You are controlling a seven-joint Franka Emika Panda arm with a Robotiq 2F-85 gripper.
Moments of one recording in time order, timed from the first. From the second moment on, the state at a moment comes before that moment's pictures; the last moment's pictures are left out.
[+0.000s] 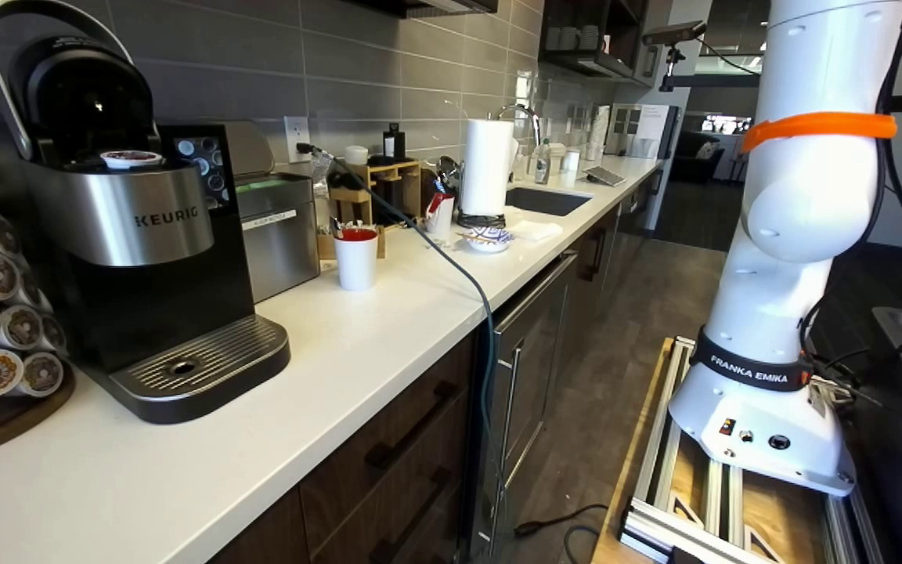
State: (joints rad) arm -0.05 0.14 0.20 -0.91 -0.46 2.11 0.27
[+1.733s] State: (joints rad) arm -0.05 -0.44 0.09 -1.93 -0.05 1.48 0.14
